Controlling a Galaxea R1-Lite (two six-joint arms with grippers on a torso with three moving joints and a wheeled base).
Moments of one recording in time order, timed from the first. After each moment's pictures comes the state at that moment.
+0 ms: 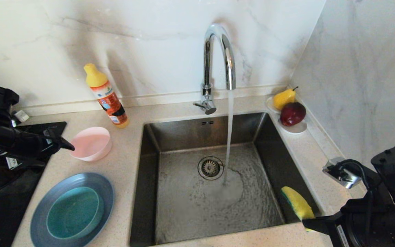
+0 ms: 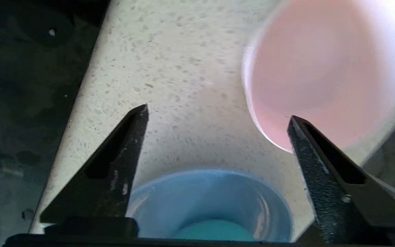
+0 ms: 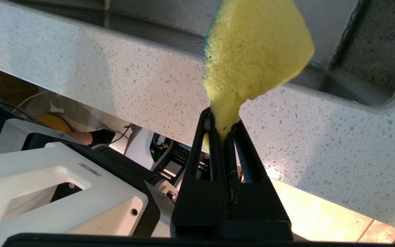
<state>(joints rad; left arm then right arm) 0.33 1.82 -1.35 0.40 -0.16 -0.36 0.58 1.32 -0.74 0.18 0.03 0.26</state>
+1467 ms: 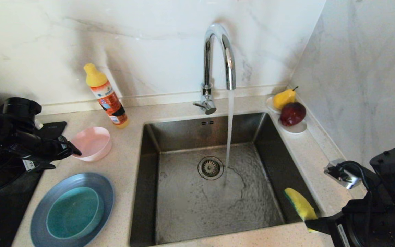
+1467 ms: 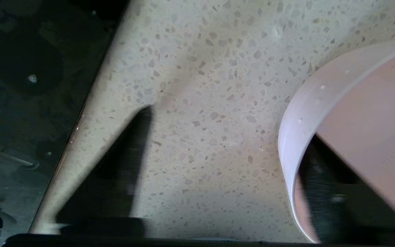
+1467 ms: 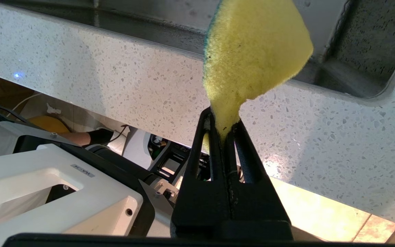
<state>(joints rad) 0.31 1.98 -1.40 0.30 -0.08 -0.40 0.54 1.33 -0.72 0.17 0.04 0.26</state>
